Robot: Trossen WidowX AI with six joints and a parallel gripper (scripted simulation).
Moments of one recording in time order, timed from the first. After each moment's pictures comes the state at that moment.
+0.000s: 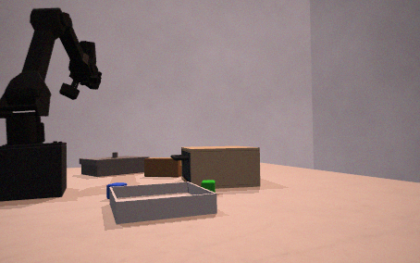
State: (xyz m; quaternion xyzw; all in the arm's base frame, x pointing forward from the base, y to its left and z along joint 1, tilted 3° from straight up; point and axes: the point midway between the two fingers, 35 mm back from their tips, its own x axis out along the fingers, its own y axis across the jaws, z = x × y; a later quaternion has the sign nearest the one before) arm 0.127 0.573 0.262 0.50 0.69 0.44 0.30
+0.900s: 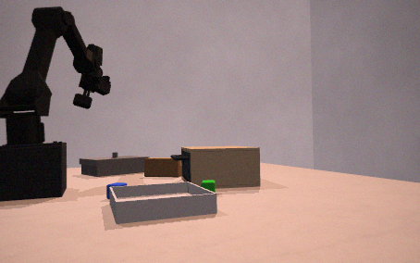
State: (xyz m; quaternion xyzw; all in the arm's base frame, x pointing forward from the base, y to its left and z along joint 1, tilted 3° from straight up) arm 0.168 0.567 0.210 0.47 0.66 0.38 0.45
